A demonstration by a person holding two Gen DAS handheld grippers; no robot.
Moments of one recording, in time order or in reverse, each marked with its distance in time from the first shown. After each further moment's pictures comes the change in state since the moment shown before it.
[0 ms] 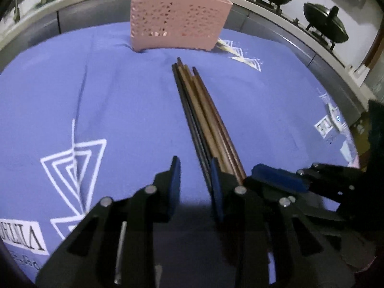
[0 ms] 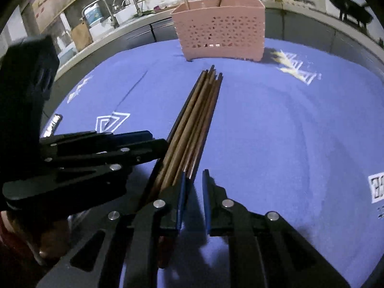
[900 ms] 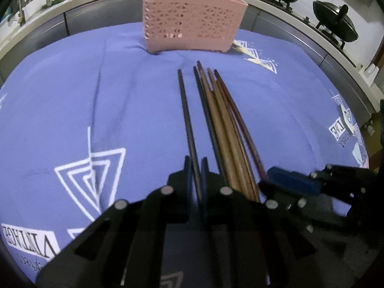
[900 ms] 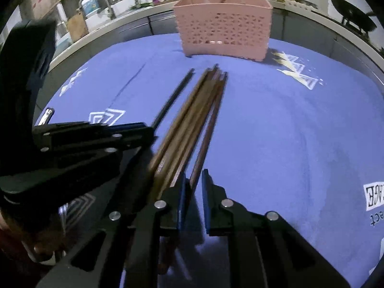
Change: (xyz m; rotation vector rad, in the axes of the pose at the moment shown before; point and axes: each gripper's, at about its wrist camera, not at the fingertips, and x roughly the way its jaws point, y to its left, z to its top) left arm 0.002 0.014 0.008 -0.008 0.022 0.045; right arm 0.007 0.002 0.003 0.008 0.036 -0.057
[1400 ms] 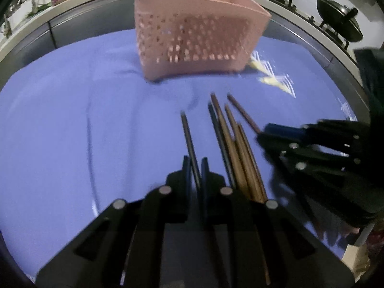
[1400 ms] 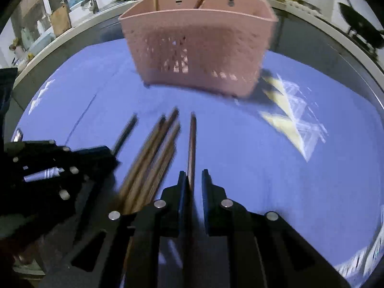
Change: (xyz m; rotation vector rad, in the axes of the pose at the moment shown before) left arm 0.038 0.024 0.074 0.041 0.033 -0.021; right arm 0.055 -0.037 0.108 -0.059 0.073 -0.056
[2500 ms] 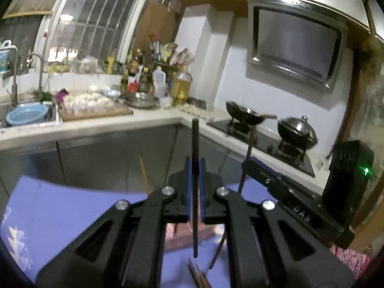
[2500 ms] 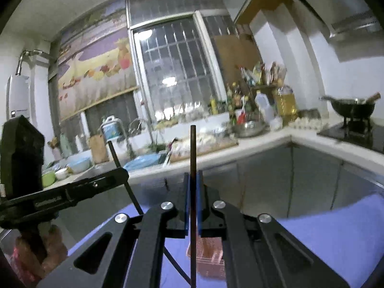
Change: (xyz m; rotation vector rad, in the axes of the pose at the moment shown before) left arm -0.230 0.021 0.138 -0.008 -0.678 -0.151; right arm -0.204 0.002 0.120 0.098 -0.848 0.161
